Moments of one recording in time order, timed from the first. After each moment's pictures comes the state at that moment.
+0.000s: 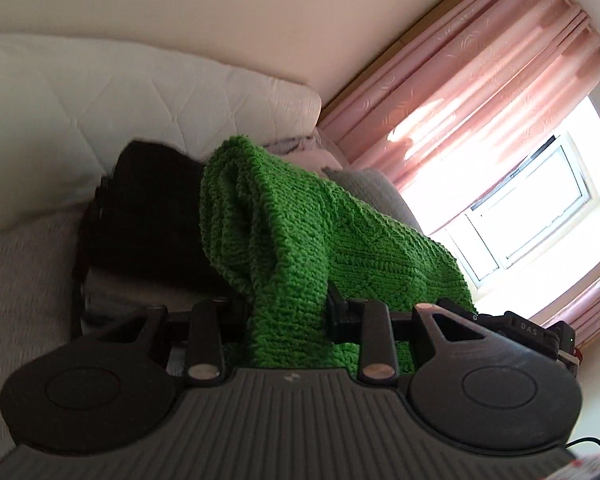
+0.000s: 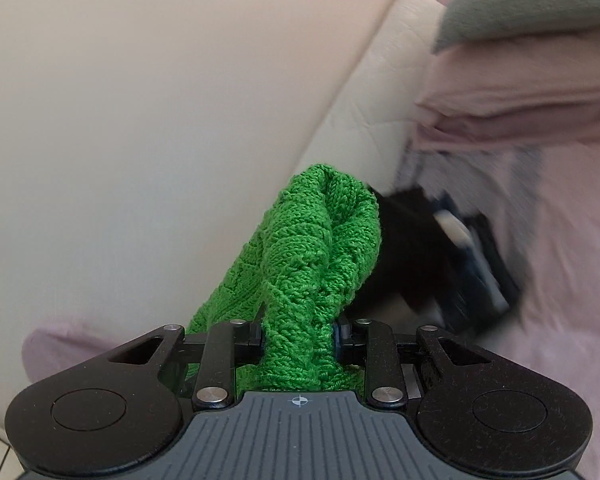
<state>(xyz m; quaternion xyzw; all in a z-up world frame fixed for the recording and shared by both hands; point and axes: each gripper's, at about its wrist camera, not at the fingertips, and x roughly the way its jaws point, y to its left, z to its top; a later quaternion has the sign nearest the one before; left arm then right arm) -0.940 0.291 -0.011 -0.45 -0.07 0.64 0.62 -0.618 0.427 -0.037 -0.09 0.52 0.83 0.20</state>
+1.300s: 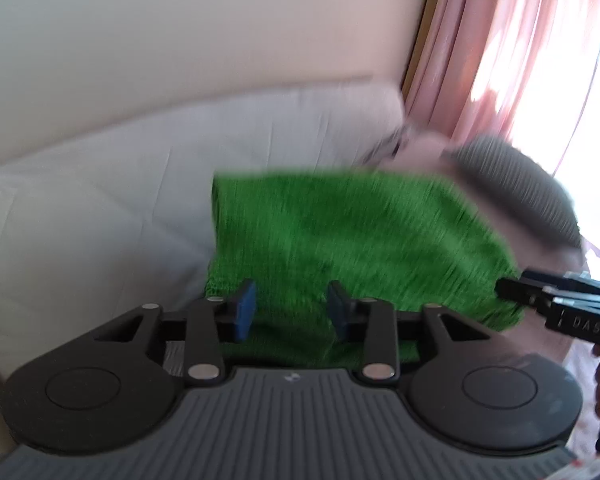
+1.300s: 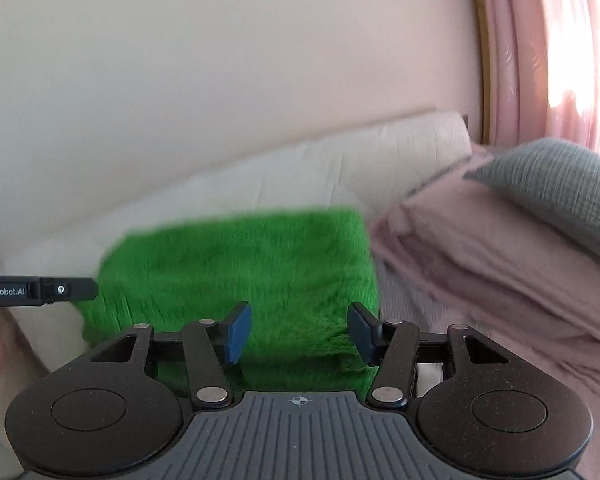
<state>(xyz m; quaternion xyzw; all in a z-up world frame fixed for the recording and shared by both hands) -0.958 0.361 -0.073 -0.33 0.14 0.76 0.54 -0.756 0.403 -0.137 -0.25 0.16 0.88 0.38</state>
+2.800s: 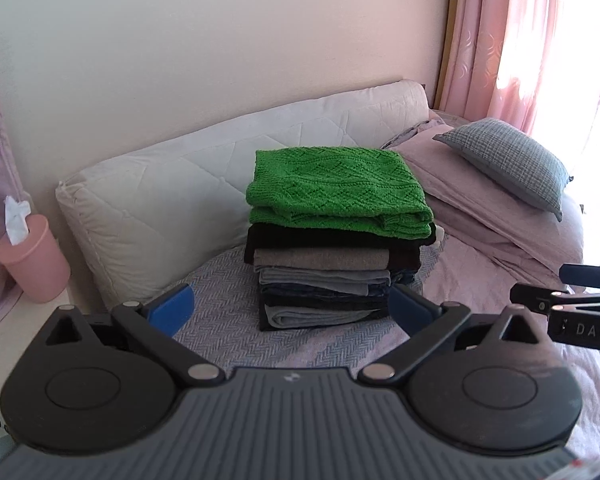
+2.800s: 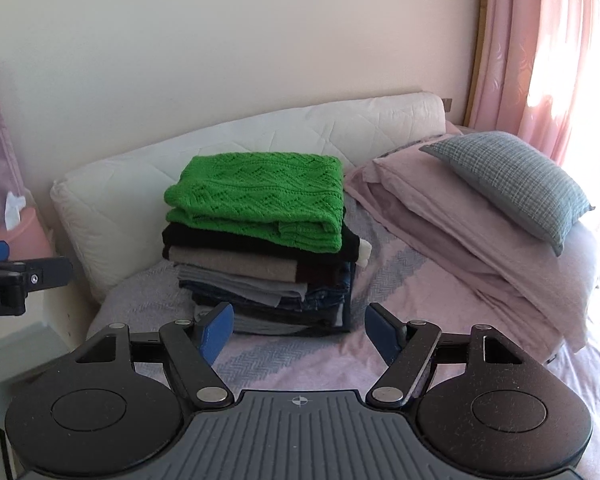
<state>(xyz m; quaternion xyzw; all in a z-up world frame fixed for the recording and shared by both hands) -0.762 0.156 0.053 -0.30 0.16 0.82 0.46 -0.613 0.207 -0.019 -0.32 0.15 0.86 0.36</state>
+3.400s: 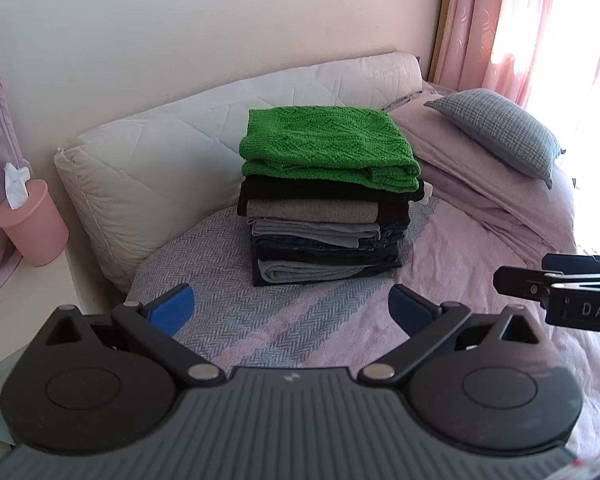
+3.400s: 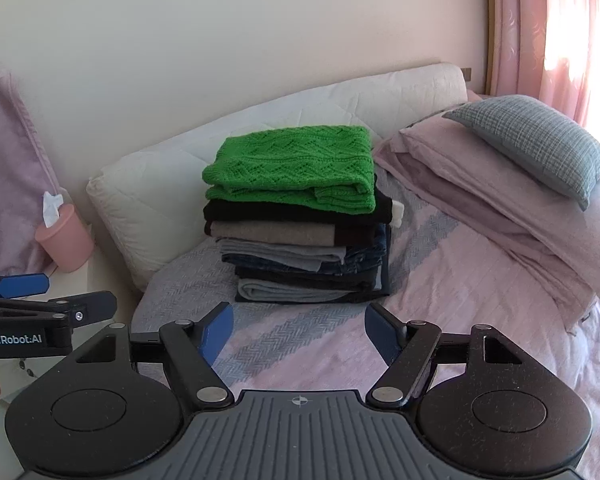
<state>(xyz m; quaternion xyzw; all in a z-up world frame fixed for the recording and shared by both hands) -0.739 0.132 0.036 -0.34 0.18 0.80 0.46 -0.598 0.184 -0.025 -0.32 0.21 0.87 0.32</state>
